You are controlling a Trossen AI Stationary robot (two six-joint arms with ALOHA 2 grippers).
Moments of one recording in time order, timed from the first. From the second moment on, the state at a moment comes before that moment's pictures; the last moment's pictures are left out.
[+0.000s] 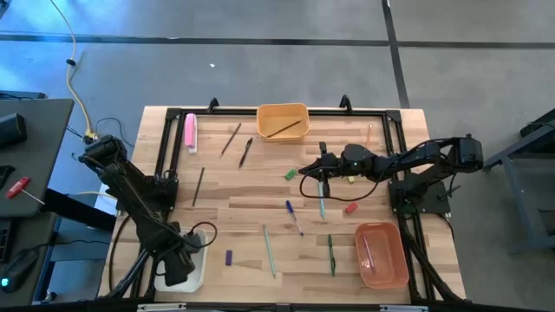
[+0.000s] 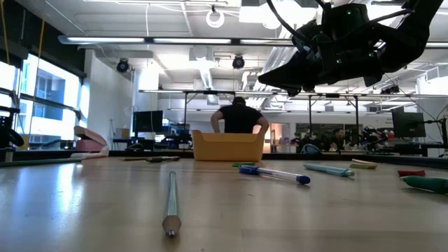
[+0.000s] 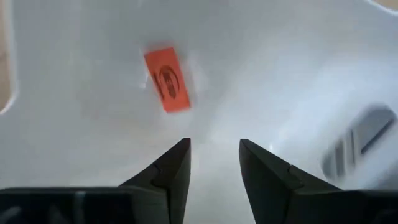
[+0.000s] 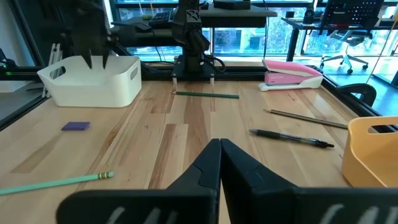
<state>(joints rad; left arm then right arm) -0.83 1.47 0.94 -0.95 0.24 -1.26 -0.19 1.44 0.43 0.86 -0.23 -0.05</state>
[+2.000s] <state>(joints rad) 0.46 1.57 0.30 1.27 0.26 -0.20 -0.03 1.36 0.78 -0.42 0.29 0.76</state>
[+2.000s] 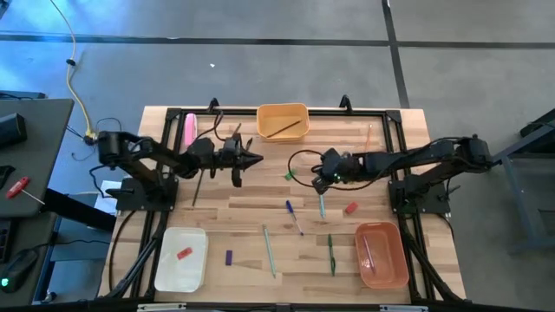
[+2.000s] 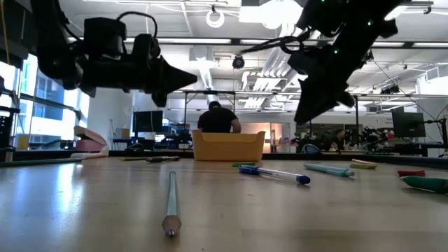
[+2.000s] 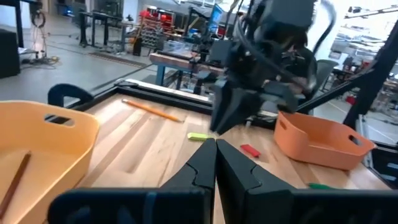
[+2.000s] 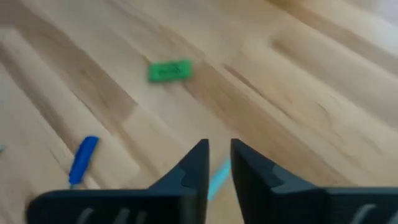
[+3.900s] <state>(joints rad) 0.48 1.64 0.30 1.34 0.31 -0.32 -0.78 1.29 0.45 -0.48 0.23 0.93</state>
